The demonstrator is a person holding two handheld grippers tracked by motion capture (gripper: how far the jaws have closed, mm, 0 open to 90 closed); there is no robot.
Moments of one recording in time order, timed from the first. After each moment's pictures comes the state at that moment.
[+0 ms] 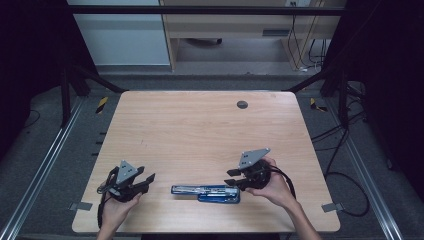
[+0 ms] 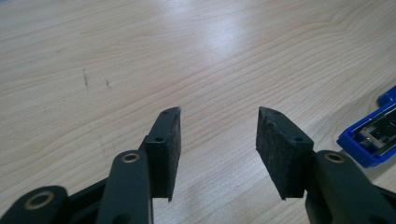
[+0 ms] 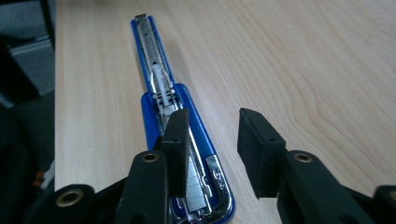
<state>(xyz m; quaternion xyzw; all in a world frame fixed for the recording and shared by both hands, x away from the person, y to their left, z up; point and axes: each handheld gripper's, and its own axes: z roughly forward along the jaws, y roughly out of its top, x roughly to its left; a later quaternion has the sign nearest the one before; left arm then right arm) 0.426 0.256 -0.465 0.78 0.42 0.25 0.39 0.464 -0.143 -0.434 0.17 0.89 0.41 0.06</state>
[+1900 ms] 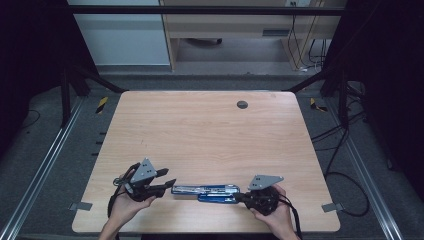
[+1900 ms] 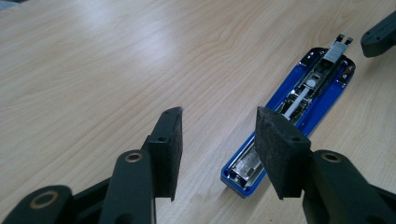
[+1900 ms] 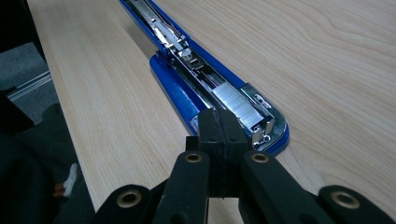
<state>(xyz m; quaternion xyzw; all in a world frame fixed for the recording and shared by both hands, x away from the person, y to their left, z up) 0.428 0.210 -0.441 0.84 0.28 0.17 0.42 0.405 -0.161 -0.478 0.30 0.85 0.43 0.07</state>
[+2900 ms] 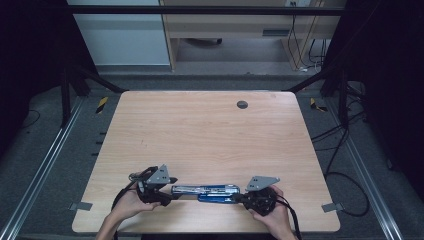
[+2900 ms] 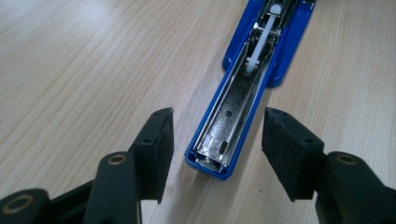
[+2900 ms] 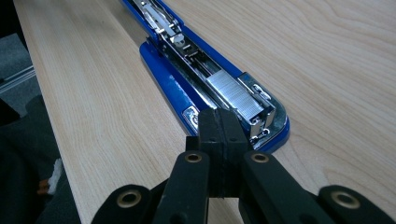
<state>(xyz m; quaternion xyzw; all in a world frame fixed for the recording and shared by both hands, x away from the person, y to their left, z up) 0.445 0.192 -0.467 0.92 0.16 0.09 0.35 0.408 -0.157 -0.487 0.30 0.86 0.41 0.08</state>
